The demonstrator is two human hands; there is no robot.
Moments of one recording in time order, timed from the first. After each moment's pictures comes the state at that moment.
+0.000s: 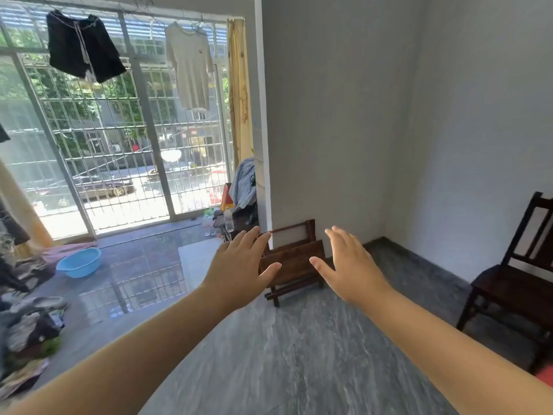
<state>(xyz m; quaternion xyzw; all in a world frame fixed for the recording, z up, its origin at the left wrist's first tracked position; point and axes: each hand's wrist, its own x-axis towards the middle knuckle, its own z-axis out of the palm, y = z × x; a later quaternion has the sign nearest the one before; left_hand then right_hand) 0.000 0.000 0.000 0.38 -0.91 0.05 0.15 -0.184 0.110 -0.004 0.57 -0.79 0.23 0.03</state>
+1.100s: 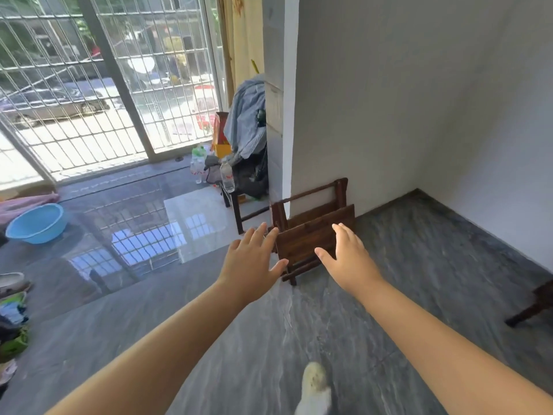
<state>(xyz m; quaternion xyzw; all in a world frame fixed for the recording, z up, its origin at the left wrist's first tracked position) -0.147 -0.521 -0.162 0.38 -0.93 -0.03 0.04 -0.325 -0.419 -0.167 0.48 -0.84 0.22 -0.12</state>
